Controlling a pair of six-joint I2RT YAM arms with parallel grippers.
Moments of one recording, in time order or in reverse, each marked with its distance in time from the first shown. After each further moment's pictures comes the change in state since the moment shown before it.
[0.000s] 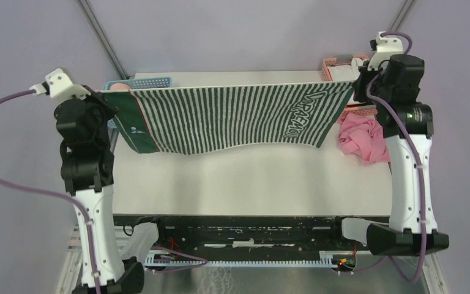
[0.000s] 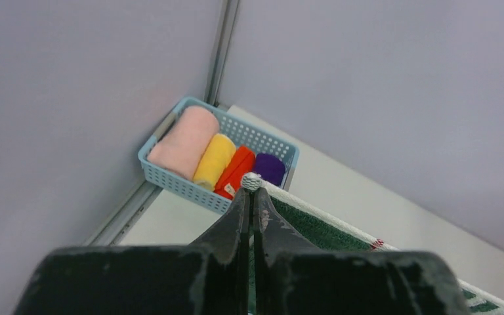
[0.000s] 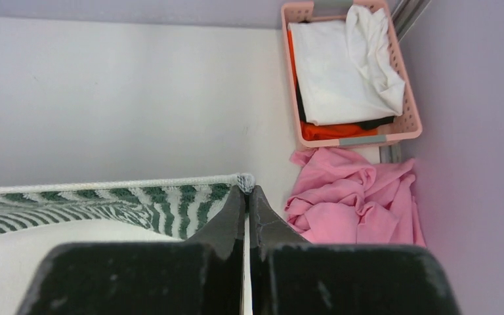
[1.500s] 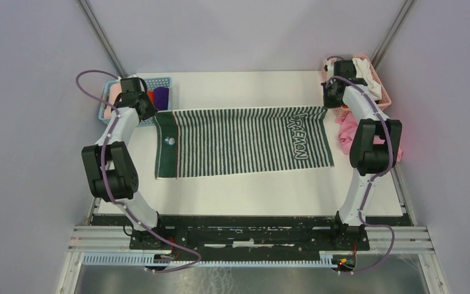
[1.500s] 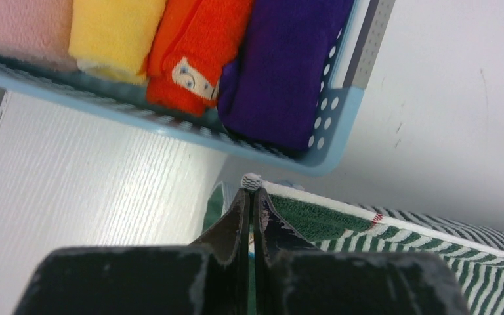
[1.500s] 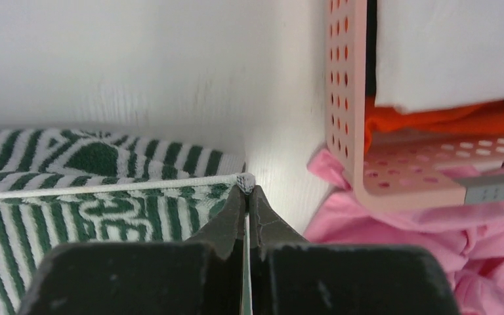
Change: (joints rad) left arm -0.006 0.787 -0.052 0.178 0.198 -0.003; right arm 0.003 0.754 0.091 0.156 0.072 -0.057
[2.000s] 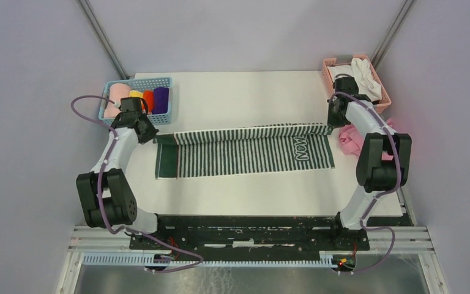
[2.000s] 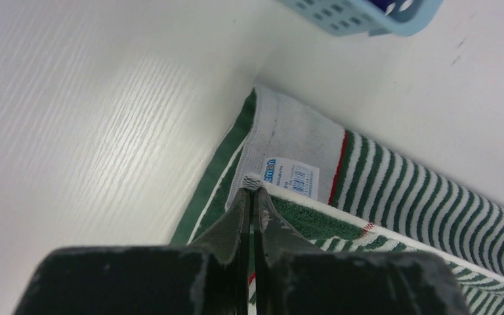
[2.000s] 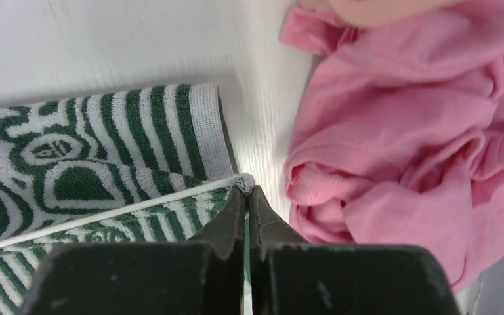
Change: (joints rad) left arm -0.002 -0.259 -0.258 -0.126 -0.037 -0.131; right arm 0.000 -0.220 -0.343 0.011 0.139 0.140
